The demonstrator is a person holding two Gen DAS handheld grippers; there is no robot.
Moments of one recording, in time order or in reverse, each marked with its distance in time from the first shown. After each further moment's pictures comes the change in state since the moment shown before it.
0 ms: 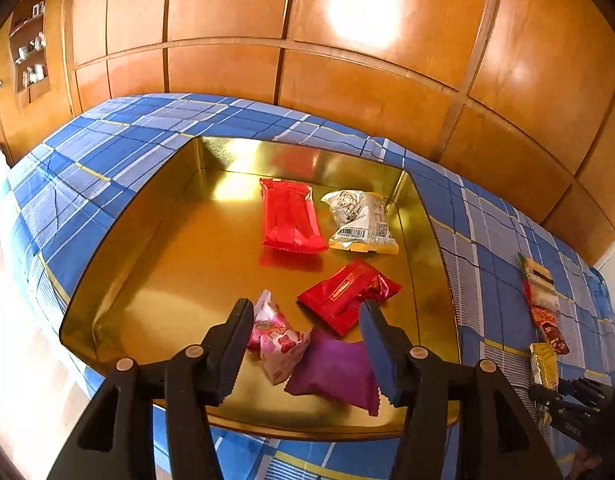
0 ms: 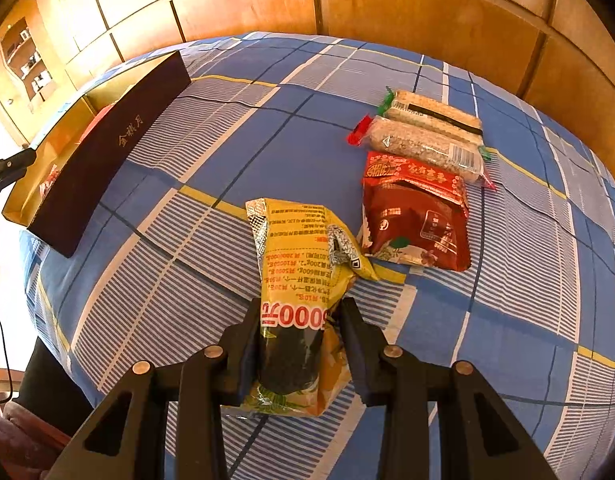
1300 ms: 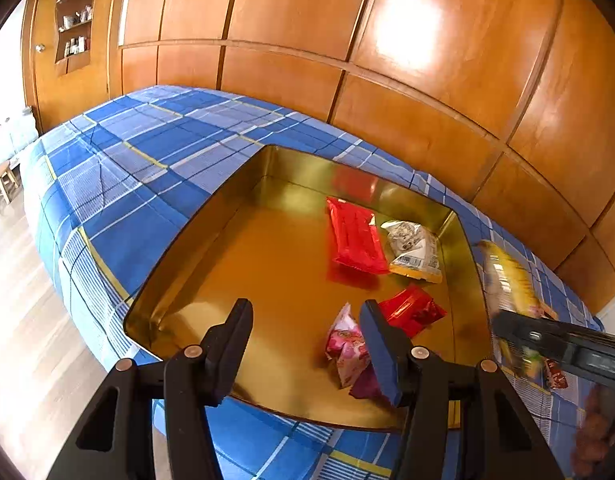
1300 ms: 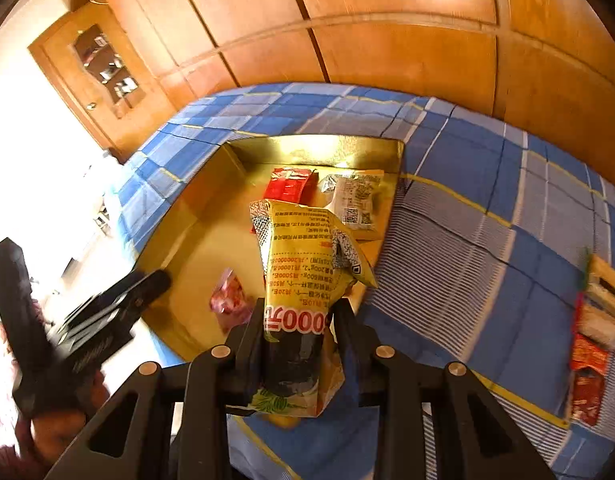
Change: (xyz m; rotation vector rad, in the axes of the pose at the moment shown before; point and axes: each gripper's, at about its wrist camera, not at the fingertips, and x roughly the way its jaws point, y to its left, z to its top) left arm -0.020 0.062 -0.002 -0.153 -0.057 0.036; right arm -0.012 0.179 0.133 -0.099 -0.053 0.316
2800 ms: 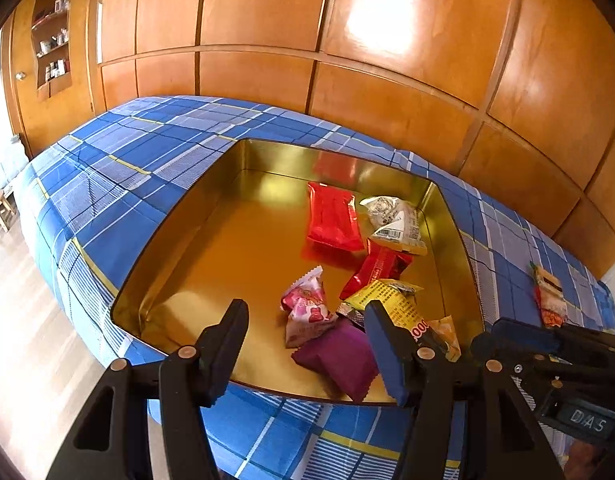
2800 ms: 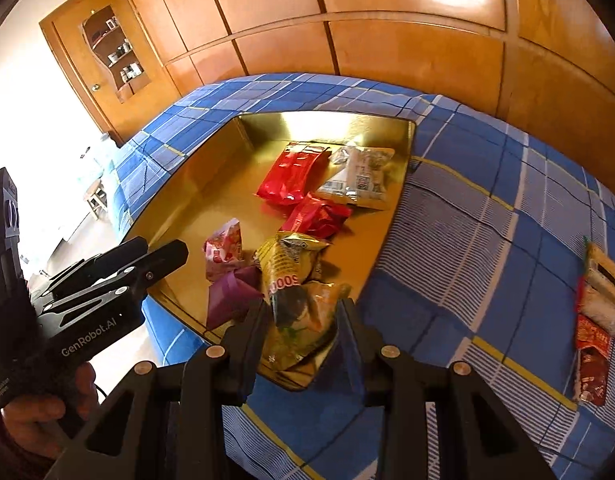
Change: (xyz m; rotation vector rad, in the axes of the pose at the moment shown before) left arm -0.006 -0.027 -0.015 0.112 0.012 0.005; right arm -0.007 0.017 -0.042 -0.077 -0.024 -0.032
